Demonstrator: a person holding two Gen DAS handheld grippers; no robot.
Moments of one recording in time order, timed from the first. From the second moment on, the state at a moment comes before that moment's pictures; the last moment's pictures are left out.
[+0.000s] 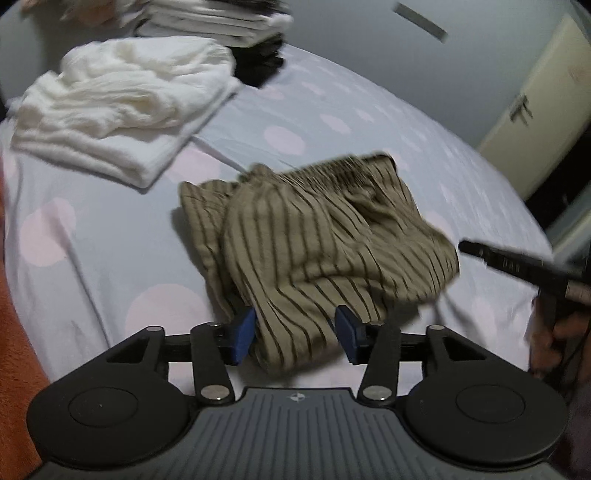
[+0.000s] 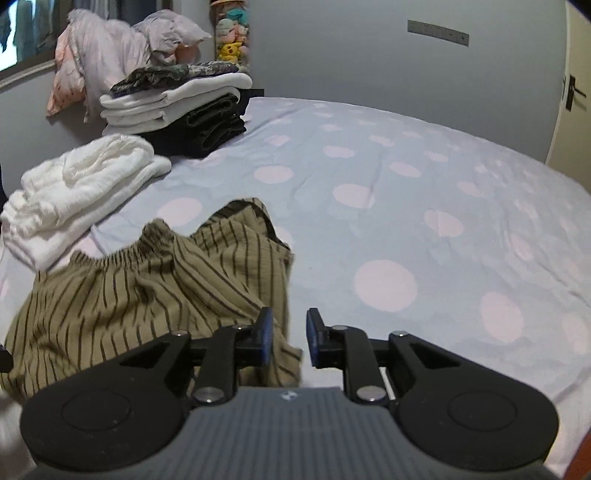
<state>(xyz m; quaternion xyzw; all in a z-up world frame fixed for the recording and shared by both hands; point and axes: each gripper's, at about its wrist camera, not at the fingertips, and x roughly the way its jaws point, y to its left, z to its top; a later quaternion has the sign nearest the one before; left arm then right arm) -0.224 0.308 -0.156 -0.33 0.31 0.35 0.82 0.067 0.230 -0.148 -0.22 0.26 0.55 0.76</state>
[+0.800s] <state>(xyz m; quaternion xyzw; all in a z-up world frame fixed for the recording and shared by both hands) -0.186 0.289 -0.171 -0.20 0.42 0.37 0.80 0.026 0.241 -0.179 -0.43 0.11 0.58 0.69</state>
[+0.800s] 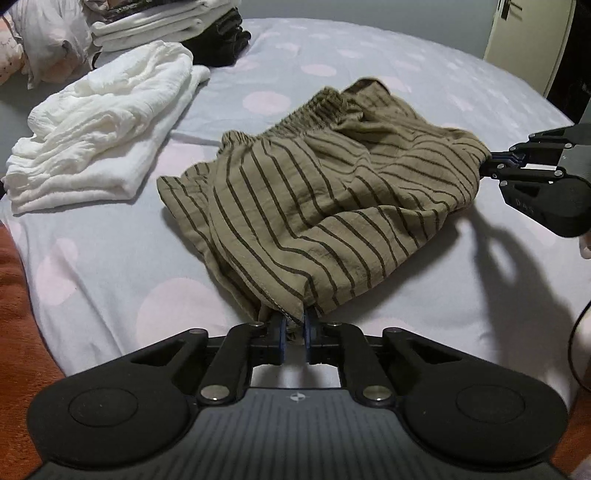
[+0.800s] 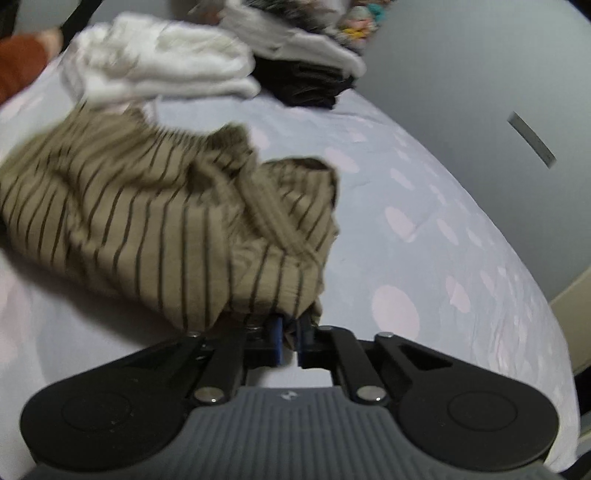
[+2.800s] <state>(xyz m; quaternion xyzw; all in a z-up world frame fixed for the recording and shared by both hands) -0.215 0.409 -0.201 -0.40 0.25 0.47 0.75 0.090 0.358 -0.187 -0.23 0.34 0.61 0.67</state>
